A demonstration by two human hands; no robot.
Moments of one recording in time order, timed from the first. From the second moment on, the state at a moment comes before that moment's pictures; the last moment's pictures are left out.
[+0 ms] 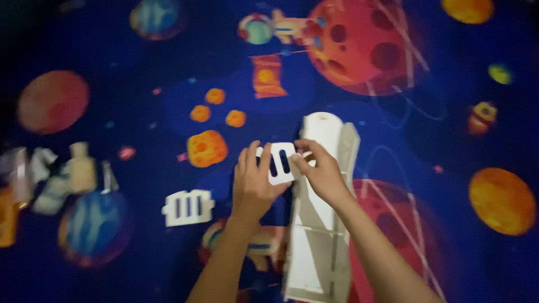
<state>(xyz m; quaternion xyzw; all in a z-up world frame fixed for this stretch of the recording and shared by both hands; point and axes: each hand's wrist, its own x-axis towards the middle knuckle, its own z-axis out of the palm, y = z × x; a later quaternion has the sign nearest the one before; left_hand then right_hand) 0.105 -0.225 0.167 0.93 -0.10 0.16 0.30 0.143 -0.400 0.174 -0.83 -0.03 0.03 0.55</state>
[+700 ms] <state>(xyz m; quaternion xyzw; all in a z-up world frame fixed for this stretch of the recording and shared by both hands) -0.008 0.013 0.018 0.82 0.24 0.08 0.51 0.071 -0.172 0.023 -0.83 0.10 0.15 0.53</state>
